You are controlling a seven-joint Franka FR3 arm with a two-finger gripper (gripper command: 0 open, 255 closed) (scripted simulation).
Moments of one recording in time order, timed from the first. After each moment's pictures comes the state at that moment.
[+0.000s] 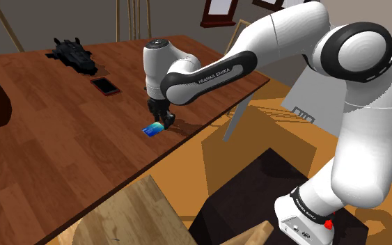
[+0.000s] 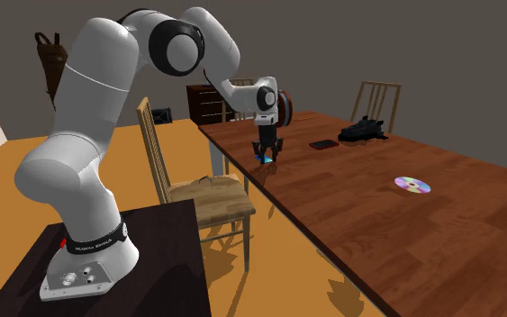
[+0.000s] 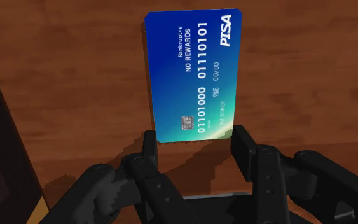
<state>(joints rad) 0.03 0.54 0.49 -1.77 -0.45 2.14 2.14</state>
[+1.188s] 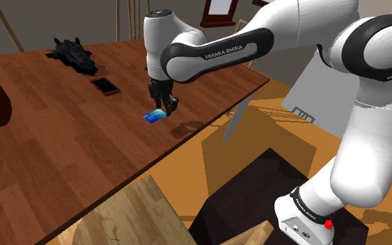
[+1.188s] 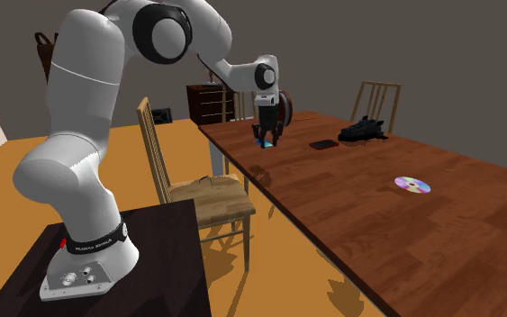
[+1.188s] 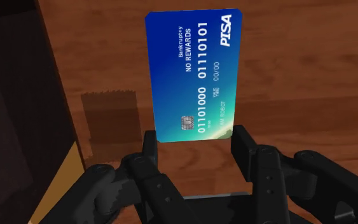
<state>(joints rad) 0.01 0.44 0.52 -1.72 -0.38 2.00 2.09</state>
